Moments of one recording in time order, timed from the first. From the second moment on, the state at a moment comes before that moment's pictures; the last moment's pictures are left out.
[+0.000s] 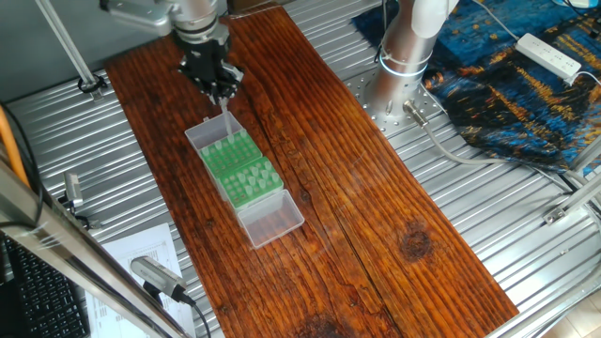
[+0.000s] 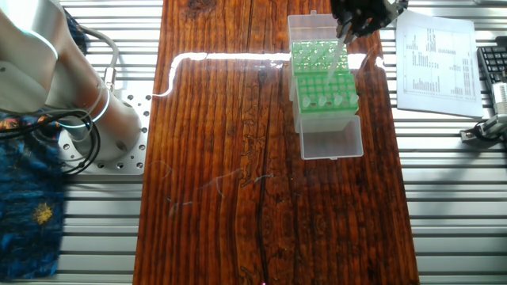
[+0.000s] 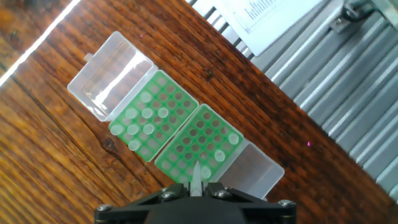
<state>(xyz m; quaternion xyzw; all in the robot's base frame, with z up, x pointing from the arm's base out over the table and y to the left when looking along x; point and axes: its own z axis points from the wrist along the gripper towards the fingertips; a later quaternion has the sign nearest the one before) 0.516 0.038 0.321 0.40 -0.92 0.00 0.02</state>
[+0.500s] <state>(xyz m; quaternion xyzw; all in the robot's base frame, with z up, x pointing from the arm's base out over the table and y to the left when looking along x) 0.522 0.032 0.313 0.43 -0.90 0.00 0.01</state>
